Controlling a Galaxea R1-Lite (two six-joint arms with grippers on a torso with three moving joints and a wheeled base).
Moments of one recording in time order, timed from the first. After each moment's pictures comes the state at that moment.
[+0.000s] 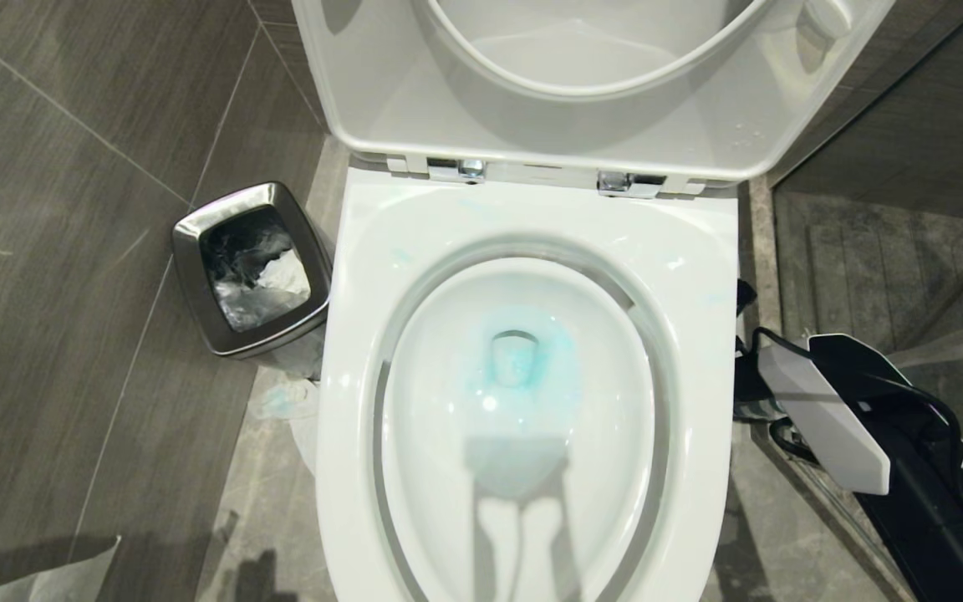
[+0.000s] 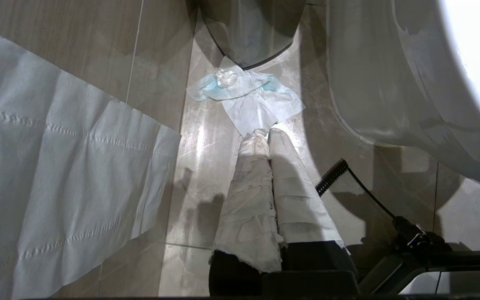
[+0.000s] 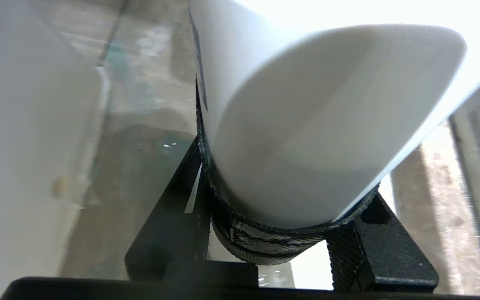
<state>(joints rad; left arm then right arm) 0.01 0.00 0.00 0.00 0.00 0.01 0.14 2.77 -1.98 -1.12 -0.30 -0.19</state>
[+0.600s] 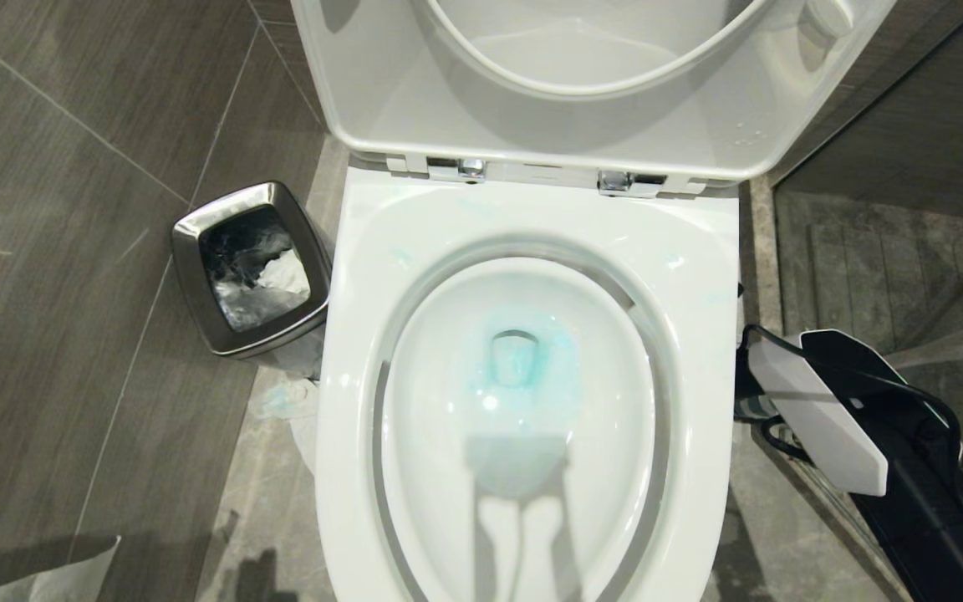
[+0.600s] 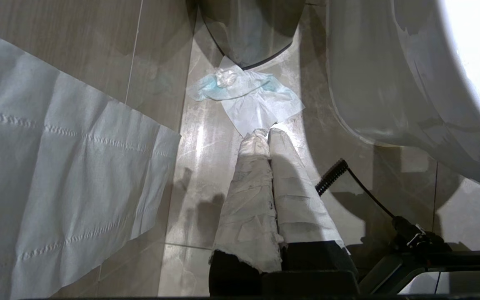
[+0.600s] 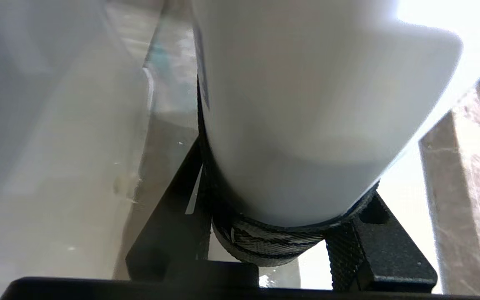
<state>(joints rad) 0.01 0.00 0.00 0.00 0.00 0.00 0.19 2.73 -1.97 -1.12 -0.30 -0.18</state>
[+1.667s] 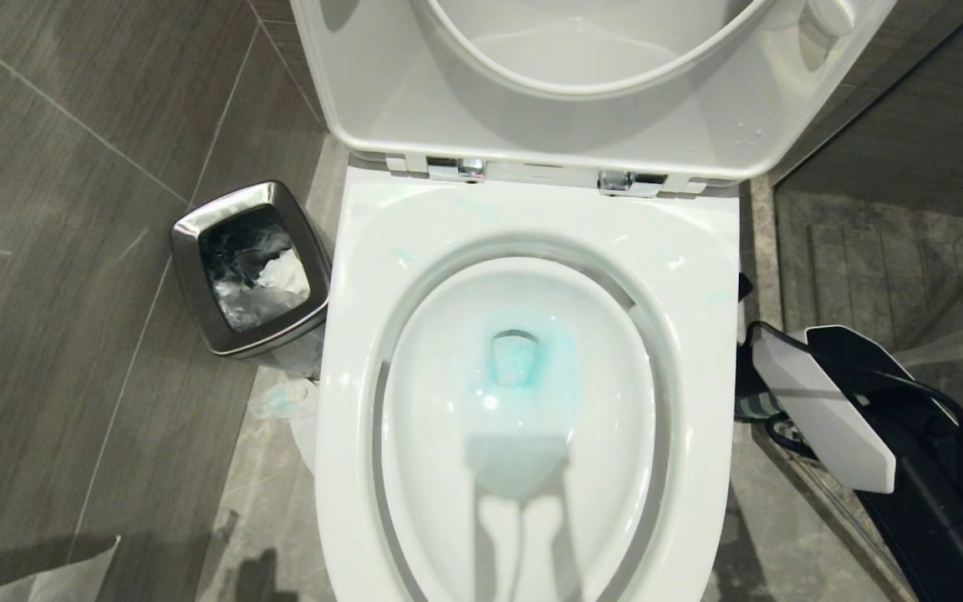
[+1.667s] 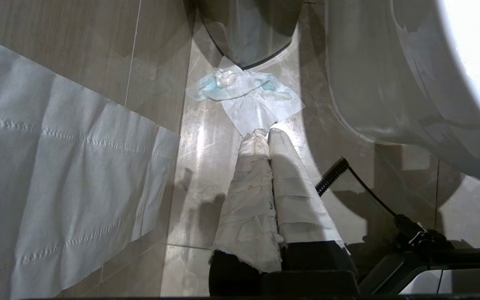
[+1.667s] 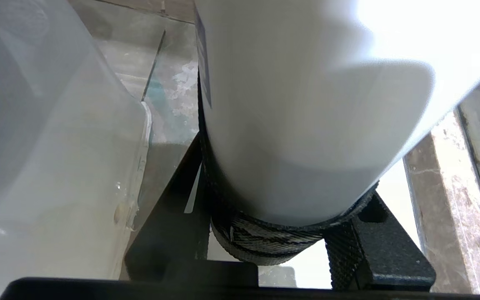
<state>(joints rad) 0.01 0.00 0.00 0.00 0.00 0.02 0.18 2.71 -1.94 -1.20 -0.30 -0.20</state>
